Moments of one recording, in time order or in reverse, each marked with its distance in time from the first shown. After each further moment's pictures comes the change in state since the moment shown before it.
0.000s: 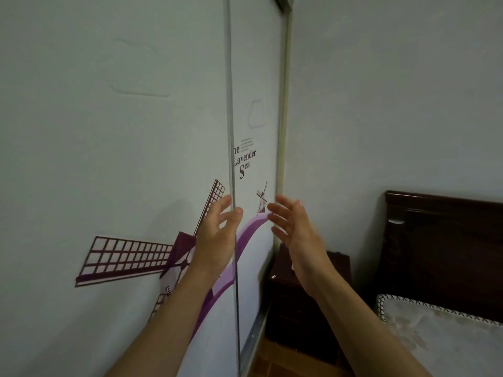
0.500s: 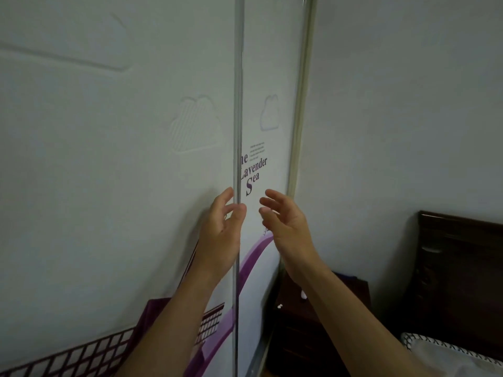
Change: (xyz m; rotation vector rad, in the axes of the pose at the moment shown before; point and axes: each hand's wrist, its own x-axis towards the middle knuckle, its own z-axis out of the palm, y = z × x) left_hand 0.178 -0.082 0.023 0.008 0.041 0.068; right_hand 0.206 0.071 0.035 -0.094 -0.024 -0.044
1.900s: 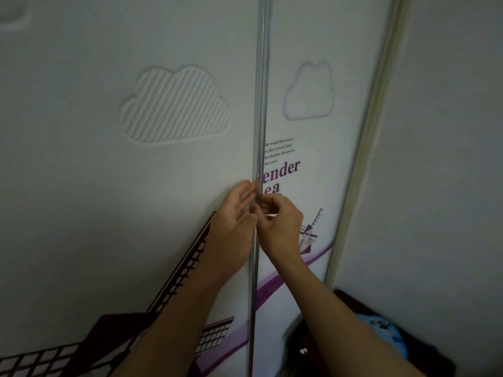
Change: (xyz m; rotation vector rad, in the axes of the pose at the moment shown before) left_hand 0.160 -0.079 0.126 -0.042 0.164 -0.004; right_hand 0.242 0.137 -0.018 -0.191 -0.056 -0.314
